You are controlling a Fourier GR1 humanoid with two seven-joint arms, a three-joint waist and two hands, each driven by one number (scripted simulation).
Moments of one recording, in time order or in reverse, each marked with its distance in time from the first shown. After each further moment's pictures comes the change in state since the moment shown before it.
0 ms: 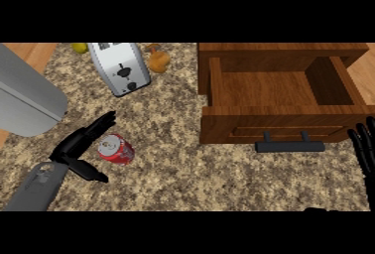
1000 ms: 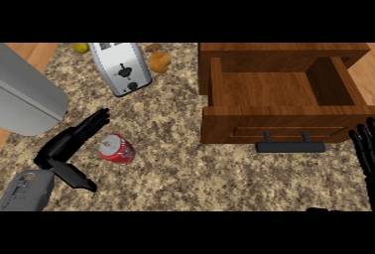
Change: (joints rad) left arm 0.166 -0.012 0.063 -0.415 0.093 -0.128 0.196; right arm 0.005 -0.021 -0.004 0.018 -0.012 -0.002 -0.012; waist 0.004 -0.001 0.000
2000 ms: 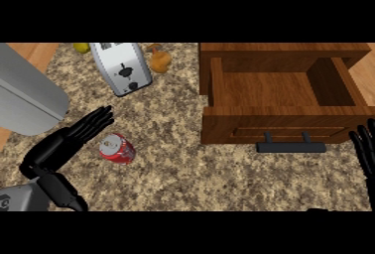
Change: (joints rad) left arm 0.143 -0.079 0.010 -0.519 0.305 -0.108 0.429; right arm 0.013 -0.024 0.014 0.005 -0.020 -0.025 -0.004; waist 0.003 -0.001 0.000
